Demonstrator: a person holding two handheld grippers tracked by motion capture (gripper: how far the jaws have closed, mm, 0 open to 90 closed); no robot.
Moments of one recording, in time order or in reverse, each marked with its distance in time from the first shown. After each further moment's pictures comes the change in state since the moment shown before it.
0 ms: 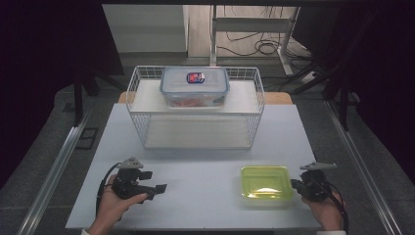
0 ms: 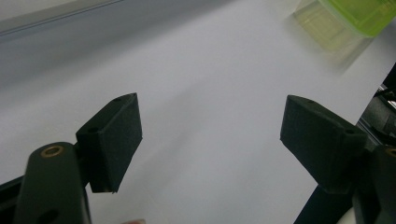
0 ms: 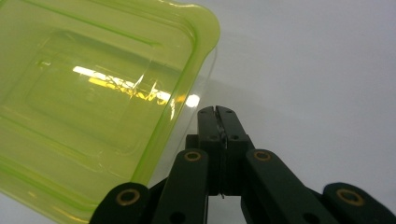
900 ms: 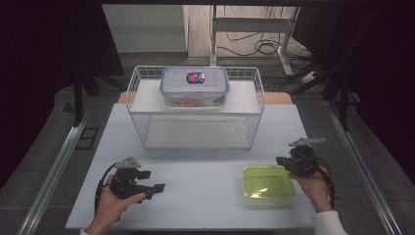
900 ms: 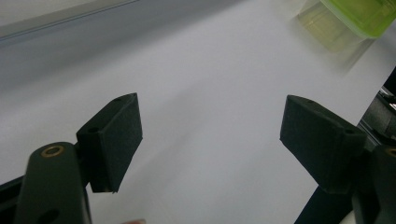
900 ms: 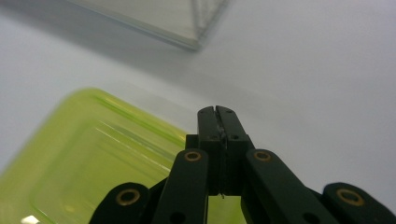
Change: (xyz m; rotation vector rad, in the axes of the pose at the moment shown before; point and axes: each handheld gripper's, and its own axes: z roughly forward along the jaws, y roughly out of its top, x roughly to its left) left arm 0.001 0.000 -0.004 -0.009 0.008 -0.007; right arm 0.006 0.067 0.004 -0.098 0.111 -0.062
